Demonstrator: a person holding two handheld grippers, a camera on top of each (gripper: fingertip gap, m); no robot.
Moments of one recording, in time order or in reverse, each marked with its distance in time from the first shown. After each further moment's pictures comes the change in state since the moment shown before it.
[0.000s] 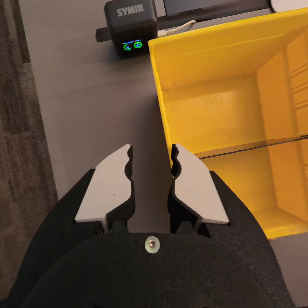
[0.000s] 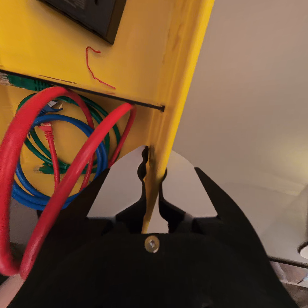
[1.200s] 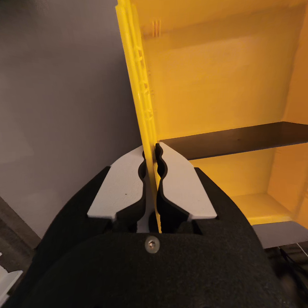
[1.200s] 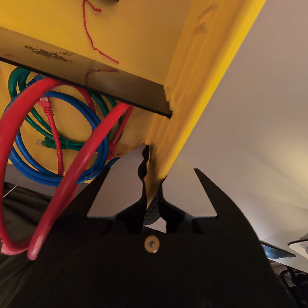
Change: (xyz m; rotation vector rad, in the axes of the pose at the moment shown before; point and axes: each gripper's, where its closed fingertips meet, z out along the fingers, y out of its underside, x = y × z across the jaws) left arm 0.113 0.024 0.038 -0.364 0.052 0.107; right arm -0.156 -0.009 0.009 -0.276 -0.087 -0.197
